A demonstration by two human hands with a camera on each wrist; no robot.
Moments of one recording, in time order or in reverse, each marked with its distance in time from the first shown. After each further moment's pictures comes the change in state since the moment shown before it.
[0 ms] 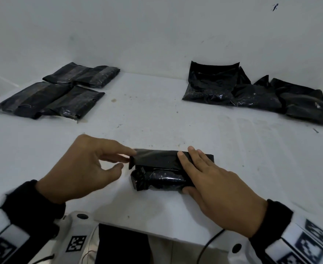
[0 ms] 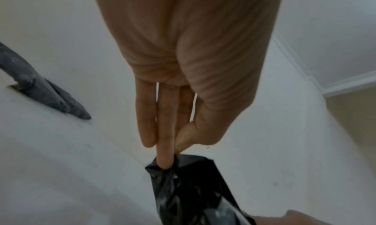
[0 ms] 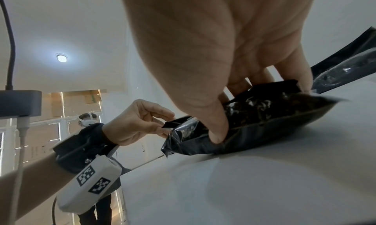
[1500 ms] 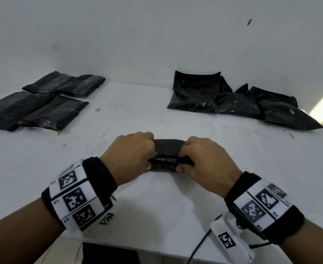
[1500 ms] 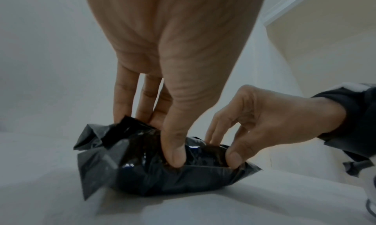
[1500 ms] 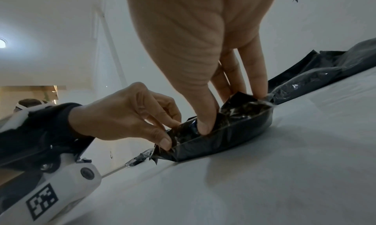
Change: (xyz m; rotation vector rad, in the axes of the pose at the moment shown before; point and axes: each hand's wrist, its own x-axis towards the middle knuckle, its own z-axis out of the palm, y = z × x) left_hand 0.090 0.034 0.061 0.783 -0.480 -0.024; right_hand 0.041 0.040 -0.030 0.052 0.136 0.145
